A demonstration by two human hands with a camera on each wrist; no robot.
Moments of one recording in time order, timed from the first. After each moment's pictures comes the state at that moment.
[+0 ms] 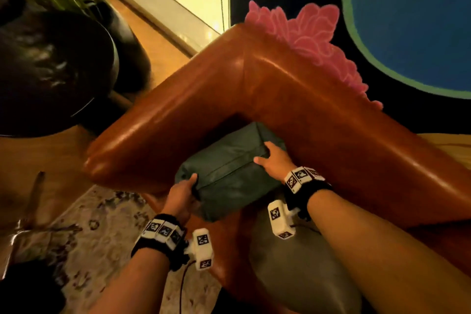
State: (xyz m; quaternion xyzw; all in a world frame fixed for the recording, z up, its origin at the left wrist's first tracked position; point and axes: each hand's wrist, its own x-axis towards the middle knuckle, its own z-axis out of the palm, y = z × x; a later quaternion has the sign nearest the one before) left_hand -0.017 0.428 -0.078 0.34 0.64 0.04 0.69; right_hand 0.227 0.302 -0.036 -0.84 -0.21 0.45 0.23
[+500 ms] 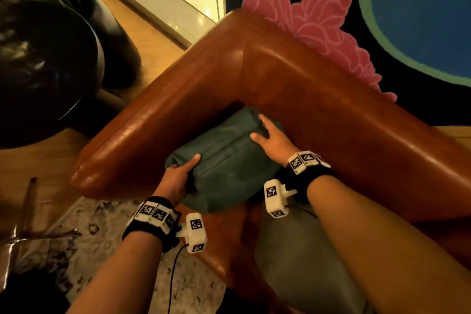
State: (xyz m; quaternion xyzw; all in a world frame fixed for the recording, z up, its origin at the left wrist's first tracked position) left_hand 0.022 0.483 -0.066 0.33 0.59 0.03 0.74; right_hand 0.257 0.340 -0.056 -0.81 -0.21 0.44 0.34
